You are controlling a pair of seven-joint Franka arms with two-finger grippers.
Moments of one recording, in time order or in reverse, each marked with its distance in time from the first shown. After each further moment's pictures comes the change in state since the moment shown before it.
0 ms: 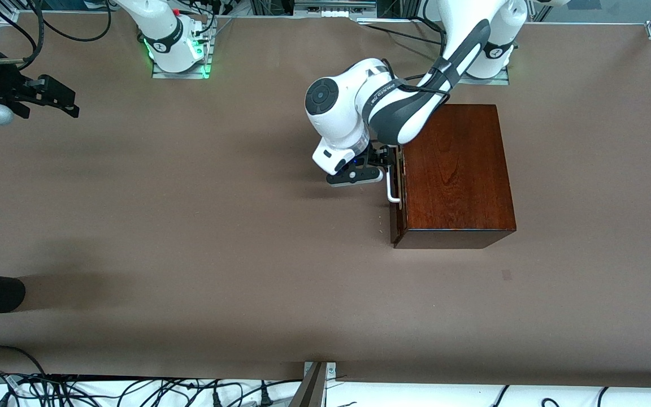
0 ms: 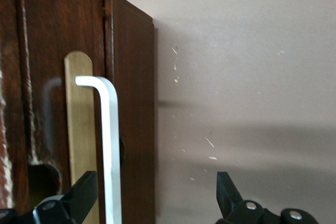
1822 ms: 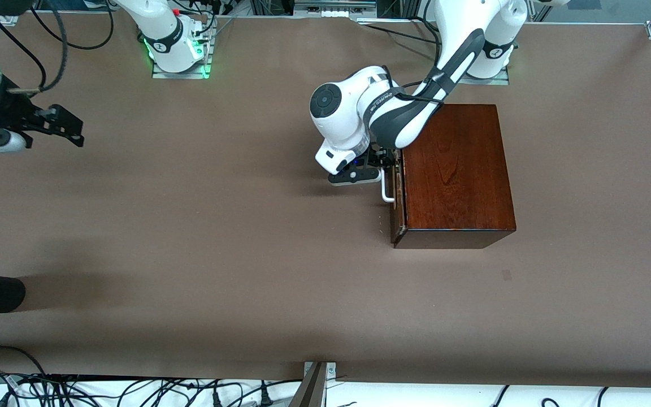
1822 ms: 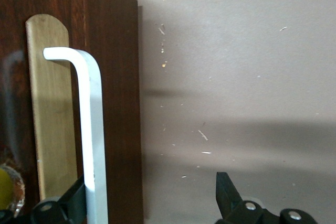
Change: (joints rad) left arm 0.002 -0.002 0.002 -0.093 -0.031 0.109 -0.024; right arm 0.028 0.086 0.018 0.033 -0.047 0.142 0.000
